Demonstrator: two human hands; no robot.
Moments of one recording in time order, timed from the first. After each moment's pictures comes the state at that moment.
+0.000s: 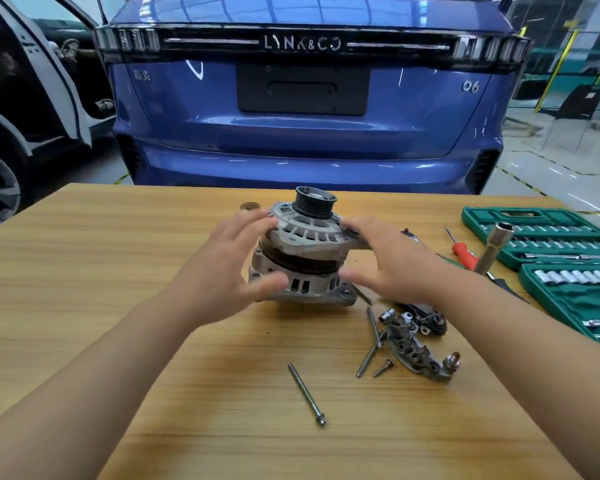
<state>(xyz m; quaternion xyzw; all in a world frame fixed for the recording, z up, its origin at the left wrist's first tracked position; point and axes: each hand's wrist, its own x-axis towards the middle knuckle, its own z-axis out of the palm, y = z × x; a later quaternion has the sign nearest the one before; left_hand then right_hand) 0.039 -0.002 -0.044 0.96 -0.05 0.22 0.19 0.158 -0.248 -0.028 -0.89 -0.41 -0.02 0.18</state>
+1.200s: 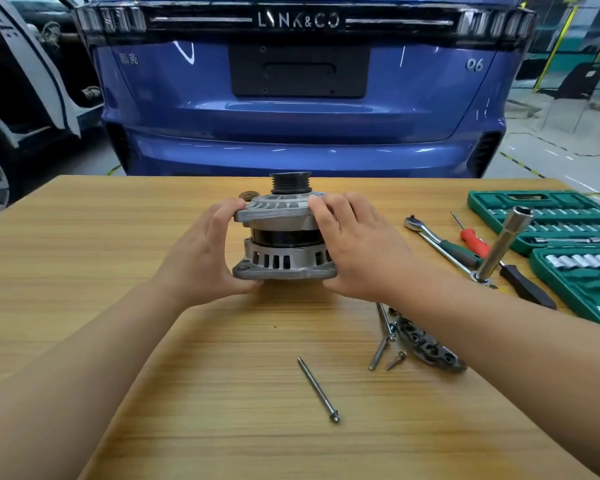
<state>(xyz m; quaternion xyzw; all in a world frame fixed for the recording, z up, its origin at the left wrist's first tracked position) 0.061 0.047 -0.073 0.94 -0.10 0.29 0.14 0.142 -0.197 -0.042 -0.87 -0.44 -0.23 -0.06</state>
